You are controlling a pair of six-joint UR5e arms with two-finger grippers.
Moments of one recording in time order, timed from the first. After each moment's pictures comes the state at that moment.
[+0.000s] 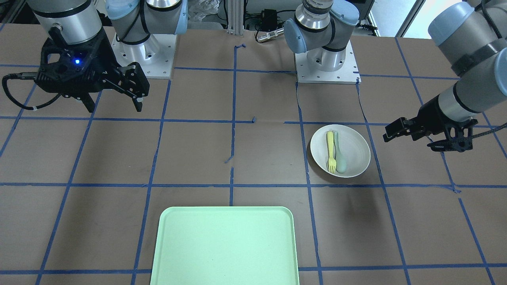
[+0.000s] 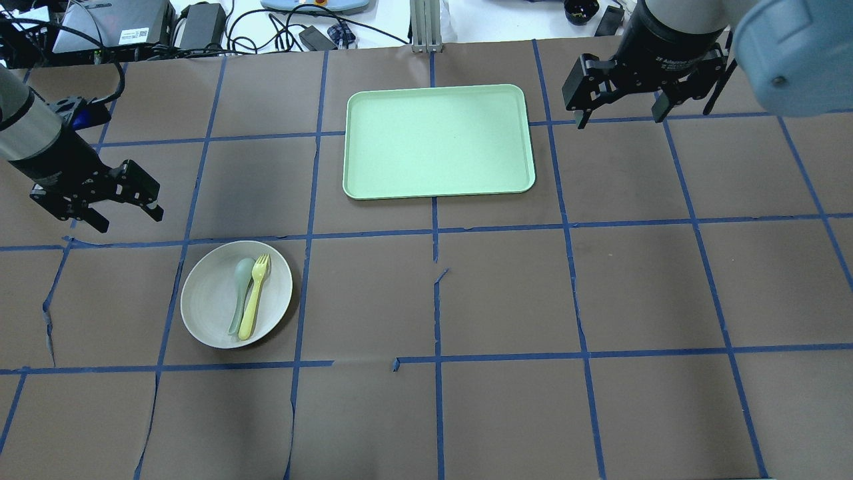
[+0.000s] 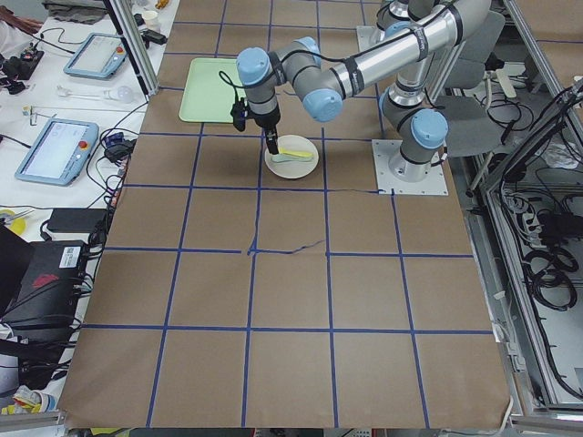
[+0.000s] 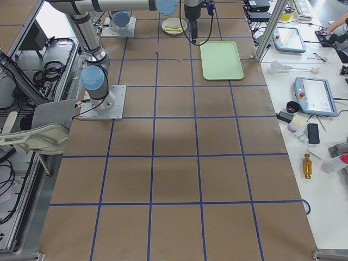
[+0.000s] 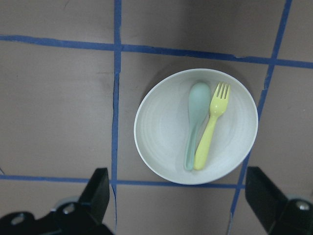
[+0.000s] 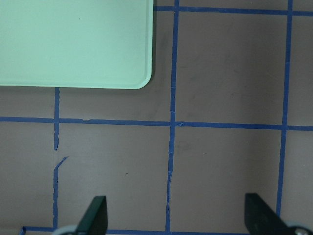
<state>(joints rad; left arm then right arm) -1.11 -1.70 -1.78 -1.41 1.52 0.34 1.59 -1.56 1.54 -1.67 -1.57 -0.02</state>
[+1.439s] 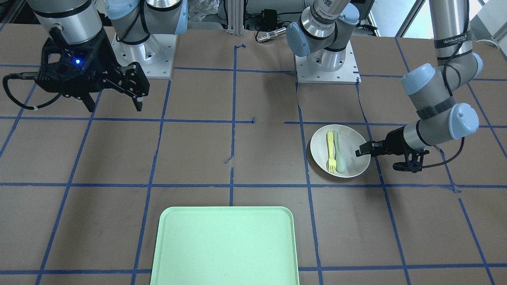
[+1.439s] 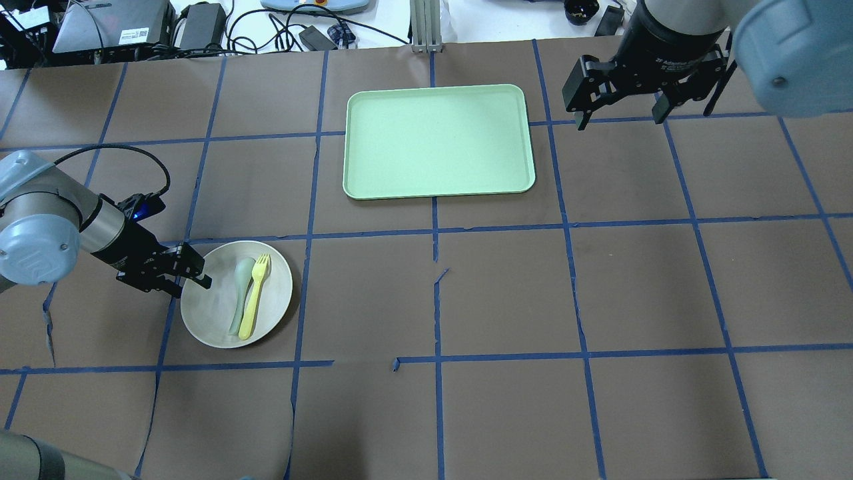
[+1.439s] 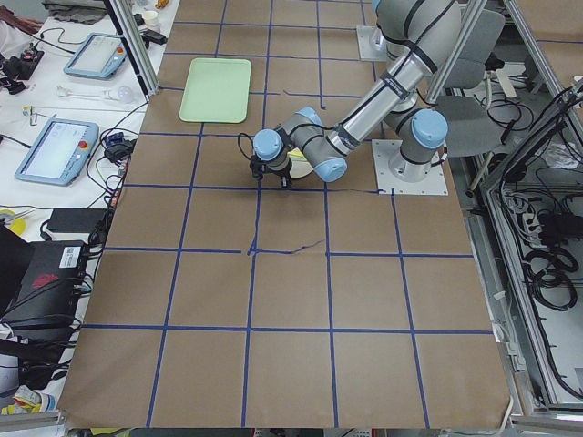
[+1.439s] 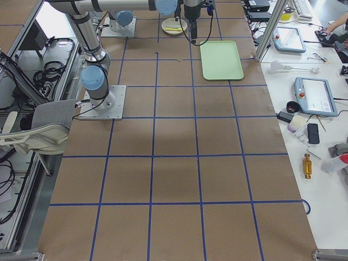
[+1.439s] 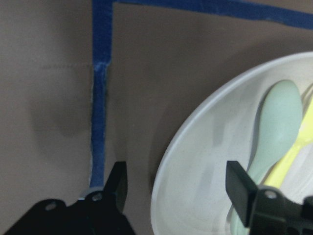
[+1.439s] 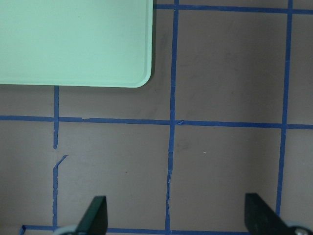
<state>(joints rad) -1.03 -1.88 -2.03 -1.15 1.39 0.45 1.59 -1.56 1.54 -1.66 -1.57 -0.02</state>
